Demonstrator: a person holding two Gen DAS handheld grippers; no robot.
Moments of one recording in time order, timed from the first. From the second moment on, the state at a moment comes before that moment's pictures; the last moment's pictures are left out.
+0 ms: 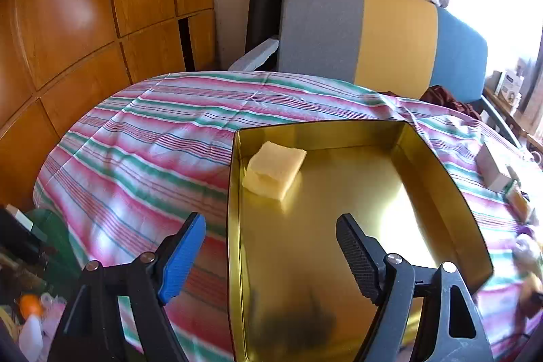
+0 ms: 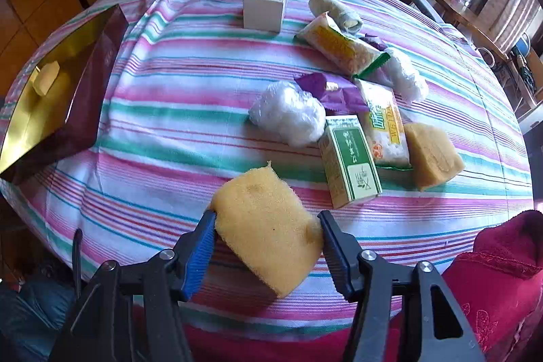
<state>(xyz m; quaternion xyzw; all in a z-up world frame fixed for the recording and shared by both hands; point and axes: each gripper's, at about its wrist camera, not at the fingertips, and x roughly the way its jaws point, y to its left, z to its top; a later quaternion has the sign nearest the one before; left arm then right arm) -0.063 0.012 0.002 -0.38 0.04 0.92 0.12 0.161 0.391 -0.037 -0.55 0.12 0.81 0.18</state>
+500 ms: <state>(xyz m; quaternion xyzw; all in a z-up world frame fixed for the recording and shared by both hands) -0.027 0.001 0.008 -0.37 0.03 0.92 0.12 0.067 0.305 0.022 -0.49 0.11 0.86 0.04</state>
